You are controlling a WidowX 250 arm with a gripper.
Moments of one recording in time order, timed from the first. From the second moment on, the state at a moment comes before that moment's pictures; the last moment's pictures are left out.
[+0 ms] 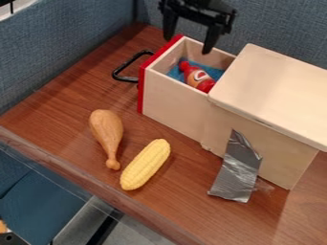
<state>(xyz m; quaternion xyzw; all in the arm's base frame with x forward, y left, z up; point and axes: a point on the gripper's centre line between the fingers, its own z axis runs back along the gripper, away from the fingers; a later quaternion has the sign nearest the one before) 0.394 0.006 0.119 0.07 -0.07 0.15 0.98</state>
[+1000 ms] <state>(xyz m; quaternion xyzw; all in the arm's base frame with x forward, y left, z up) 0.389 0.002 0.085 0.02 -0.09 0.34 0.94</state>
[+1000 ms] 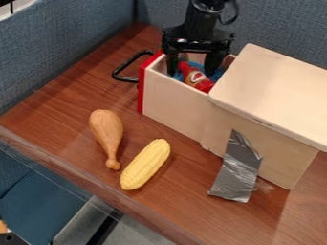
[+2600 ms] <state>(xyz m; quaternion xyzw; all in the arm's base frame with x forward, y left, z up) 0.393 0.006 0.109 -0.07 -0.13 0.35 0.93</state>
